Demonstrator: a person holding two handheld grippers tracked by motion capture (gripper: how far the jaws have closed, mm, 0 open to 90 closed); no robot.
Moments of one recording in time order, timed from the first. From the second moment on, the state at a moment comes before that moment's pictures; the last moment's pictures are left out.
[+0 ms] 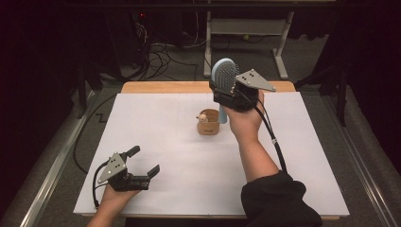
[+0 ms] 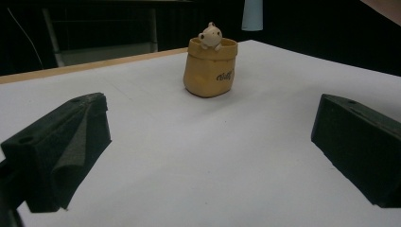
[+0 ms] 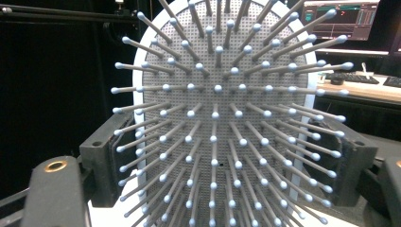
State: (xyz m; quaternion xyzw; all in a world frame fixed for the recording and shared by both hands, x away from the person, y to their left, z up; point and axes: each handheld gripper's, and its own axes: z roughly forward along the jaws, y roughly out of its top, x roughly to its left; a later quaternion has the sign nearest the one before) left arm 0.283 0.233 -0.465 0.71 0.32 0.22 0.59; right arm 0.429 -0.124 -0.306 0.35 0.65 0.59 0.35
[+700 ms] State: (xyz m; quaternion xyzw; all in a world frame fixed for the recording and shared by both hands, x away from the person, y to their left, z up) left arm 0.283 0.234 -0.465 0.71 0.32 0.22 0.59; right arm 0.453 -0.096 -0.309 0.35 0.65 0.58 0.35
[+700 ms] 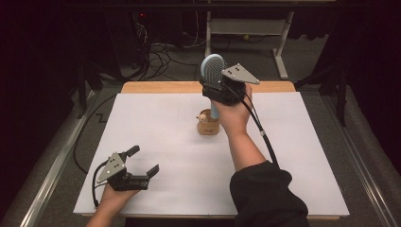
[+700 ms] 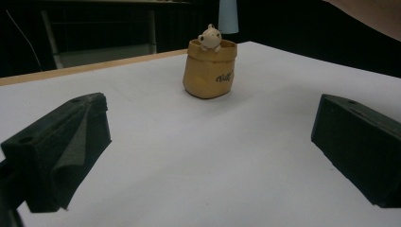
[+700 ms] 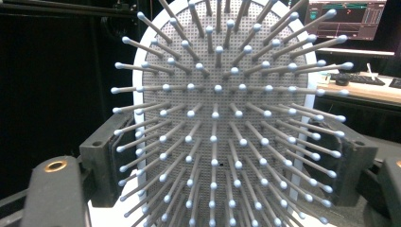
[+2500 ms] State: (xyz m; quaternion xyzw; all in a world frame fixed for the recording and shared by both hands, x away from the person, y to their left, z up) left arm 0.283 0.234 -0.465 0.71 0.32 0.22 0.59; right arm 0.470 -0.090 -0.343 0.36 0.66 0.56 0.34
